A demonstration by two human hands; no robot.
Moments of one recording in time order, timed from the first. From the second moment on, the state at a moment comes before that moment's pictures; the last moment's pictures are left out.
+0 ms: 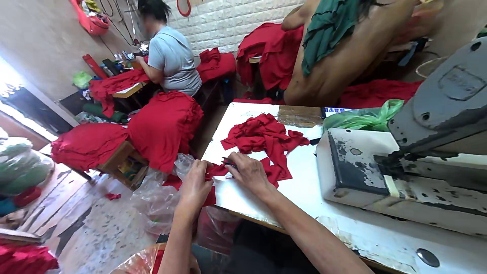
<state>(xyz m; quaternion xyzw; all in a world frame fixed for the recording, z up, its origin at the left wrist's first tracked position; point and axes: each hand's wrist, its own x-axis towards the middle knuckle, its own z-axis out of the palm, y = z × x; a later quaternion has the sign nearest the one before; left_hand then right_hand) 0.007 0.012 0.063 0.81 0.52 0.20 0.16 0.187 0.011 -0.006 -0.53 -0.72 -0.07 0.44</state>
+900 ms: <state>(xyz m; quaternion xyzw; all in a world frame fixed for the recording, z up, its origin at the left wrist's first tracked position) 0.046 0.042 0.025 0.78 0.49 0.30 0.24 0.248 0.021 0.022 -0.65 -0.63 0.28 0.32</state>
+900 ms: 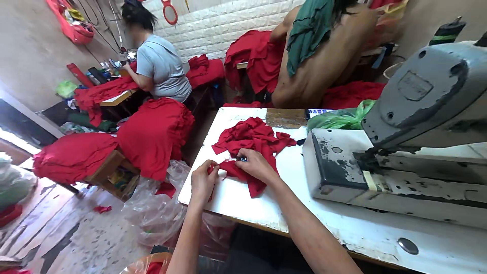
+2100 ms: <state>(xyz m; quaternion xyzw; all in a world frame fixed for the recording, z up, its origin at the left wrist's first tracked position) 0.023 0.052 0.053 0.67 0.38 0.50 0.40 0.246 0.018 0.025 -0.57 -0.65 0.32 0.38</state>
